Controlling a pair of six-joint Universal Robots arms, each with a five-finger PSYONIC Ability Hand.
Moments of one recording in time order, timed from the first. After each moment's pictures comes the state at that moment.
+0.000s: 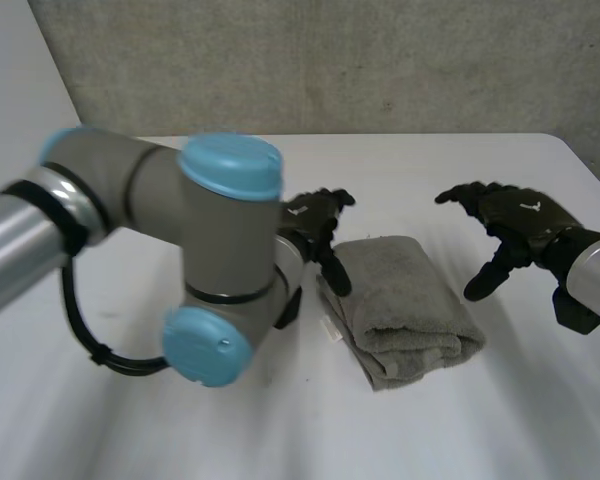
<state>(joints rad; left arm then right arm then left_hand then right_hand) 3.92 -2.36 -0.82 2.85 -1.69 2.84 1.65 -1.41 1.68 0.06 1.08 2.97 0.19 0.19 0.19 0.19 0.03 0.18 0.17 0.17 0.18 0.05</state>
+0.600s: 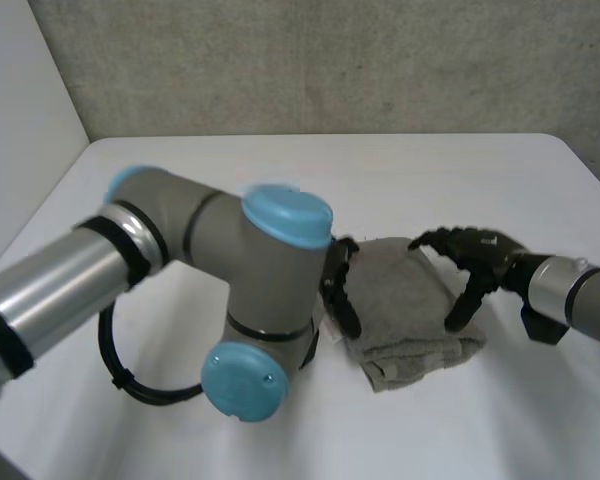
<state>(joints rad) 3.85 -2.49 -0.76 2.79 -1.78 2.77 1.67 -1.06 1.51 0.15 1.02 2.85 0.21 0.21 0.21 0.21 0.03 0.18 0.17 0.17 0.17 0.05</state>
